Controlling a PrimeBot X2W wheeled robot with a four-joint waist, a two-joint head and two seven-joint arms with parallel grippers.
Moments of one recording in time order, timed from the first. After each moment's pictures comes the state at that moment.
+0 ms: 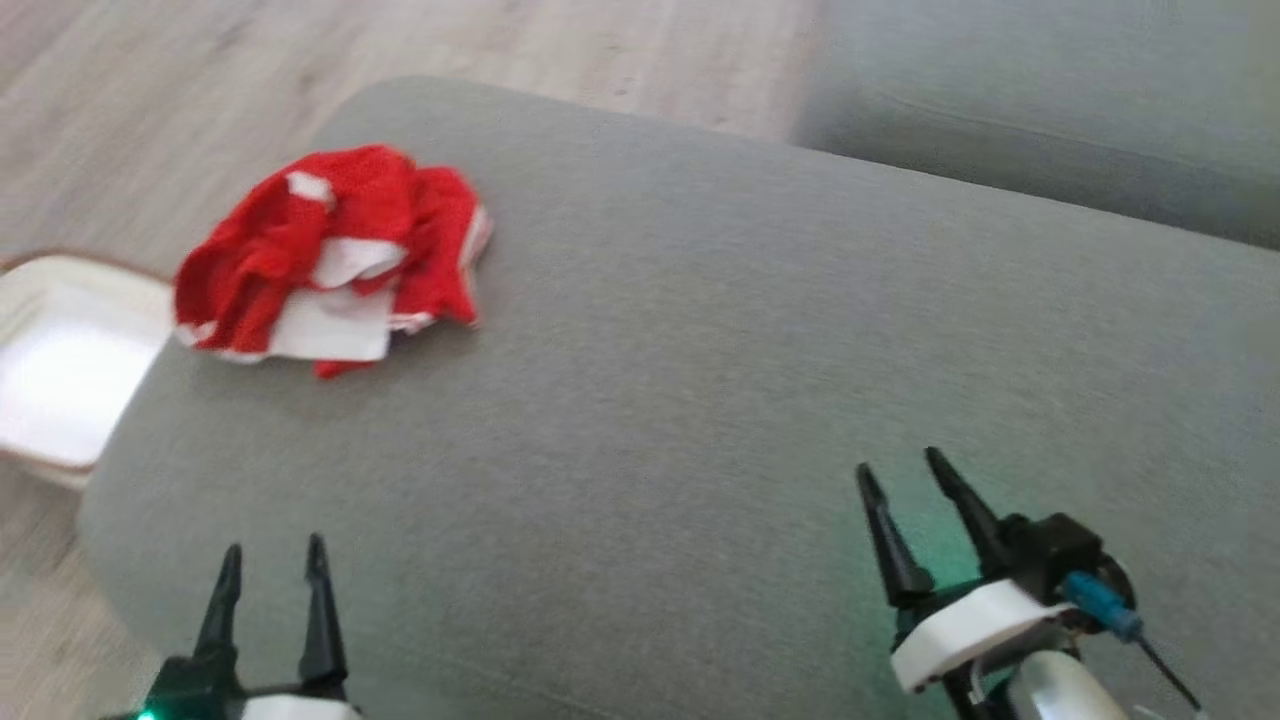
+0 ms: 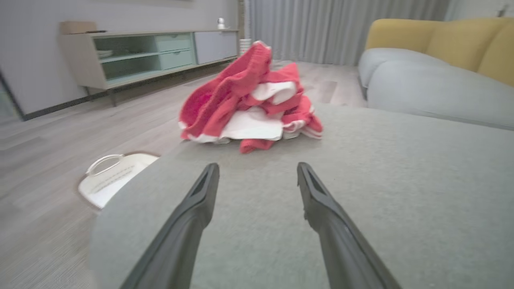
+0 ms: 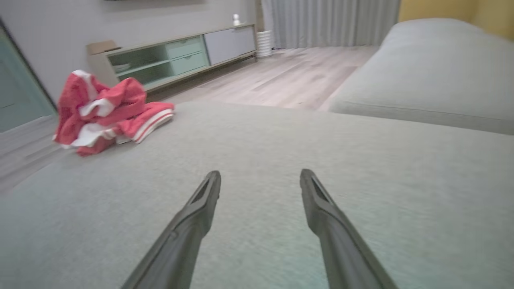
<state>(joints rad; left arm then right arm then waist) 0.06 0.05 0.06 0.31 -0.08 -0.05 -0.25 -0.08 -0.10 0.25 0.43 0.21 0.13 -0.25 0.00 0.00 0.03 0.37</state>
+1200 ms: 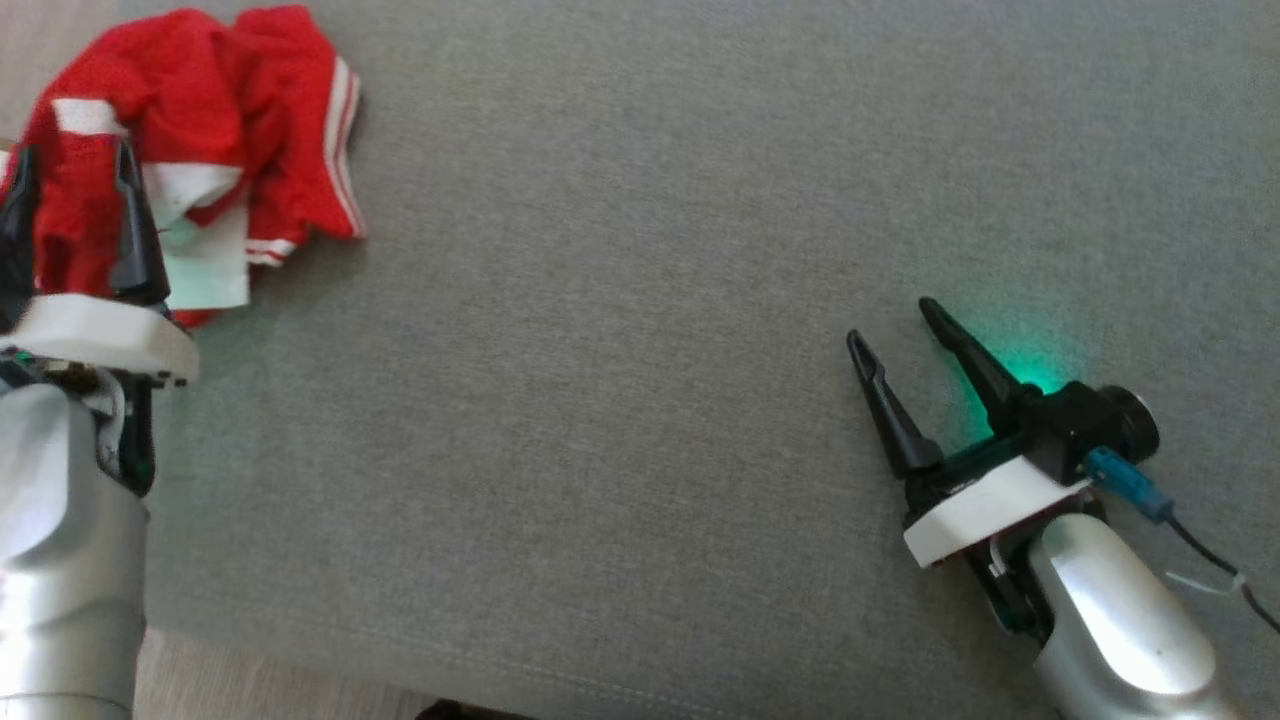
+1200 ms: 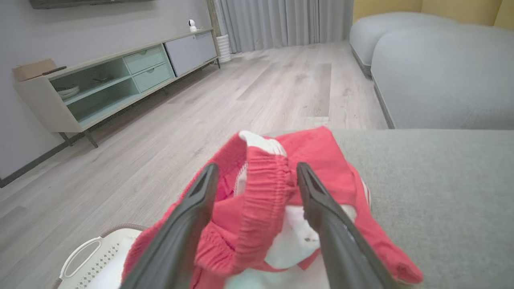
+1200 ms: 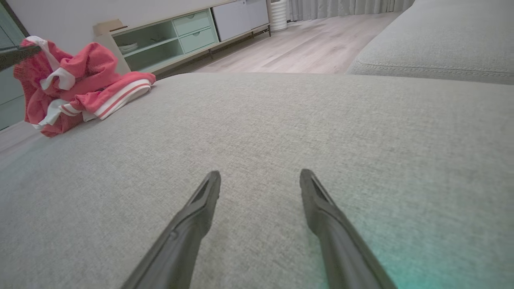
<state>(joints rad) -0.65 0.30 0.01 0.71 -0.22 -0.13 -0.22 -0.28 -0.22 0.39 0.37 0.24 0.13 -0.26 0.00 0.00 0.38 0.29</state>
